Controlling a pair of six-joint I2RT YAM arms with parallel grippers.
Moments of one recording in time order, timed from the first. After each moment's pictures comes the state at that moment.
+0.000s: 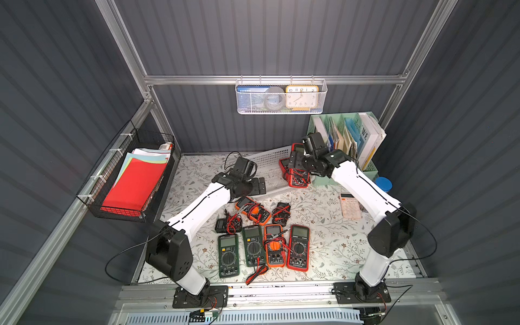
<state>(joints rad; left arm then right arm) -0.44 1.60 1.38 -0.70 0.01 -0.50 0.48 1.86 1.87 -0.78 0.17 0.51</state>
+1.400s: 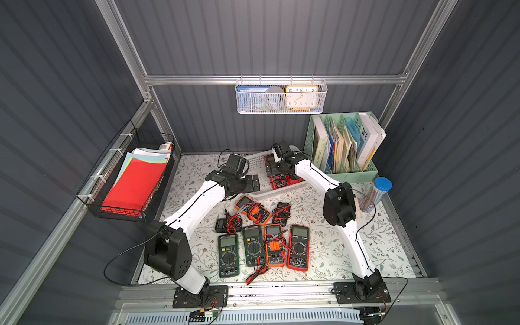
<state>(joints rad) -0.38 1.59 1.38 -0.70 0.05 -0.47 0.51 2.48 2.30 -0.71 0.06 0.21</state>
